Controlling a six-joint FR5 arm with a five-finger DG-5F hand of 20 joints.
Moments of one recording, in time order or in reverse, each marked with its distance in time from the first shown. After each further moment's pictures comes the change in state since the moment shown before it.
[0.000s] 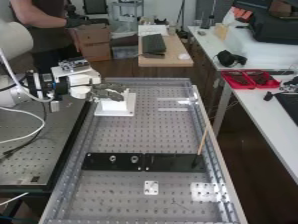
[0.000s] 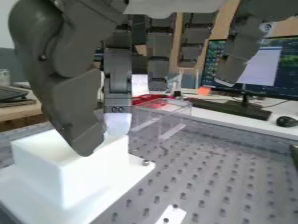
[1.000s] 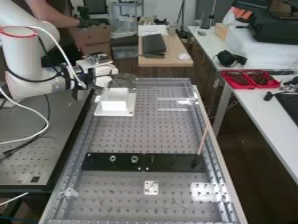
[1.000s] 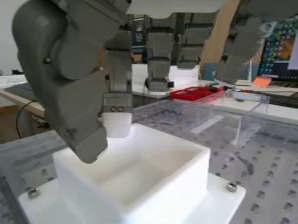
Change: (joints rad) arm 0.213 -0.113 0.097 -0.037 0.027 0.018
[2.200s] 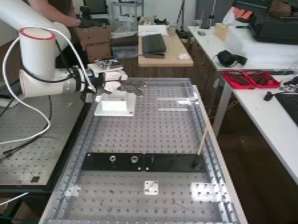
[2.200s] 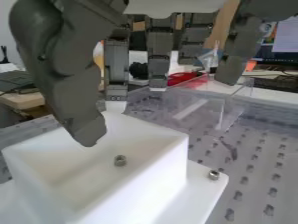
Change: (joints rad) arm 0.024 -0.065 0.076 -0.069 0.102 0.002
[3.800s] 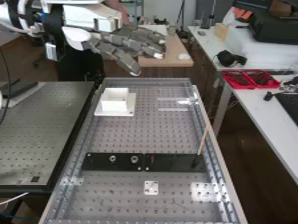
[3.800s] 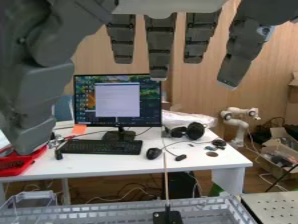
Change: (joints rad) arm -0.117 0.300 0.232 -0.333 0.605 0.172
